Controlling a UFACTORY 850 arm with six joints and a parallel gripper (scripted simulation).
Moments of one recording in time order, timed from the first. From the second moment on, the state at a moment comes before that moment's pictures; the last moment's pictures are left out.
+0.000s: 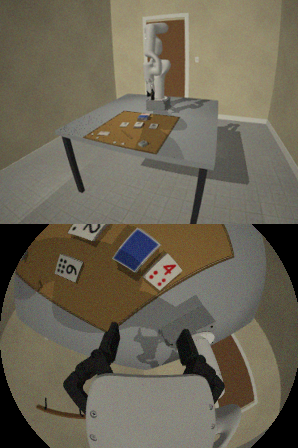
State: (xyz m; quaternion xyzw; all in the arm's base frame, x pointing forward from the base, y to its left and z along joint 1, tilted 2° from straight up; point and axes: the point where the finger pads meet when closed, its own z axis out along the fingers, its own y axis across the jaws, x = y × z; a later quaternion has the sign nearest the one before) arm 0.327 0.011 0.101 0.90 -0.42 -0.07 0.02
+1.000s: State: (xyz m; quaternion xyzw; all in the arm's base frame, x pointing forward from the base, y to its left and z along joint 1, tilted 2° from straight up) arm 0.406 -0.065 0.020 0.75 -0.66 -0.01 -0.01
